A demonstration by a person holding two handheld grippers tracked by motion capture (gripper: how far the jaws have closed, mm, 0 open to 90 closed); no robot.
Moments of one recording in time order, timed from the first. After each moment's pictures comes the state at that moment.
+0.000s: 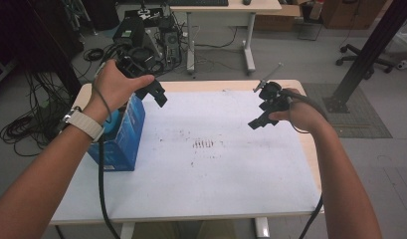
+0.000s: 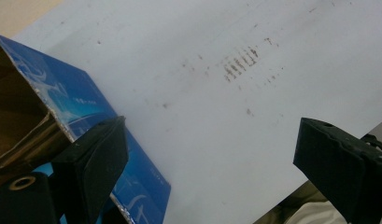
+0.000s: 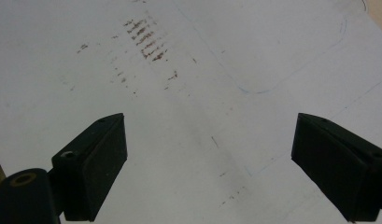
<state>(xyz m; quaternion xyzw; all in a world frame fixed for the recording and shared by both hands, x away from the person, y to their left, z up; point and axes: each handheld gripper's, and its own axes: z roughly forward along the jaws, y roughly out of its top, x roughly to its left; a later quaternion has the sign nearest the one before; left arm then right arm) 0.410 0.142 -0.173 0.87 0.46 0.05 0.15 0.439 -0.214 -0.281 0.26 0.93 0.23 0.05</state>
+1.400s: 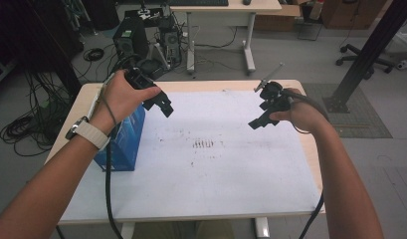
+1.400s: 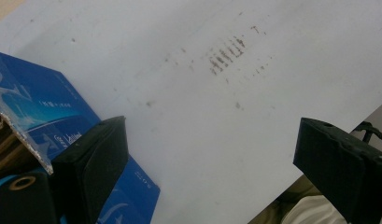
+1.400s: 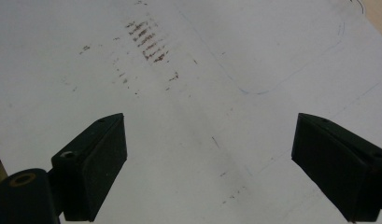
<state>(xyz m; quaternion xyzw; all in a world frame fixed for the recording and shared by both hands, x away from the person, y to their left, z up) 0.401 0.132 -0.190 0.88 0.44 0.04 0.15 0.436 -0.216 -0.279 0.26 0.93 0.24 0.06</state>
